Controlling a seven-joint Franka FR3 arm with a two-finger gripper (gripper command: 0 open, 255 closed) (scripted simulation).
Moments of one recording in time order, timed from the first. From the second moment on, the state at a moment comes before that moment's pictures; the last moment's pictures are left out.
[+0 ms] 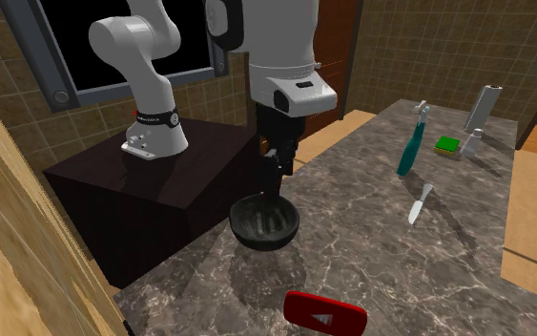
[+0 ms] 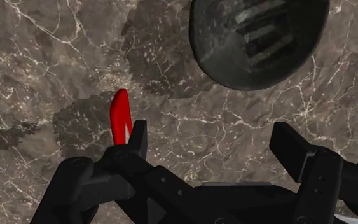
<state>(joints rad) -0.11 0.22 -0.38 -2.21 0.15 2.42 -0.61</state>
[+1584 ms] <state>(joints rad) -0.32 0.78 -0.26 -1.71 0.35 2.51 -0.85</state>
